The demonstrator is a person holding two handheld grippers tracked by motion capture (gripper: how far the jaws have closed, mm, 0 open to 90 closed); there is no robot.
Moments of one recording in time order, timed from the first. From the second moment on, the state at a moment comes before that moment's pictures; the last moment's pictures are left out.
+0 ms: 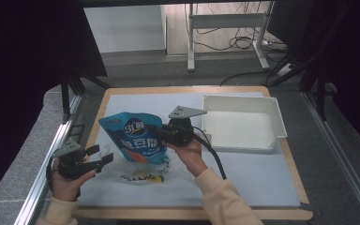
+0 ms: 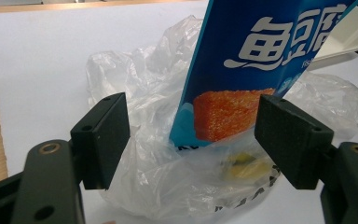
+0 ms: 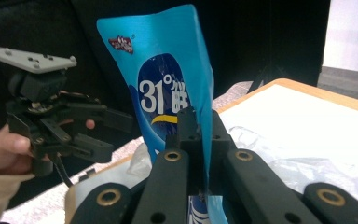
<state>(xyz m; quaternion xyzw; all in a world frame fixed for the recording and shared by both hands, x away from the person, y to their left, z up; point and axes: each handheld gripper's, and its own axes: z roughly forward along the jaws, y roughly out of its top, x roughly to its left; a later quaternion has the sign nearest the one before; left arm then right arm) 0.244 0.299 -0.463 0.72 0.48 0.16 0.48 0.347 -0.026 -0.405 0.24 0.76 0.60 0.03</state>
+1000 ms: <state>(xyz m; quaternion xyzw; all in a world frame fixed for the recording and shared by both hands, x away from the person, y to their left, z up) 0.245 0.300 -0.466 0.72 0.49 0.16 0.47 0.337 -0.020 -0.386 0.22 0.75 0.63 0.03</state>
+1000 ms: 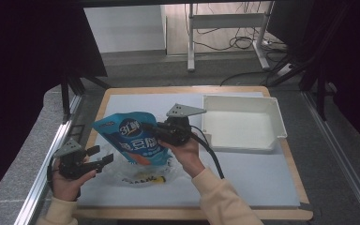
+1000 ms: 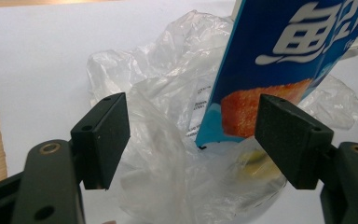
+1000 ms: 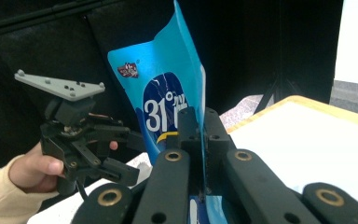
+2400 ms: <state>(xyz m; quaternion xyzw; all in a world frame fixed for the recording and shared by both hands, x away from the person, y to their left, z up) 0.248 0.302 -0.470 0.72 0.49 0.16 0.47 0.338 -0.081 -0.333 0.23 0.71 0.66 0.08</state>
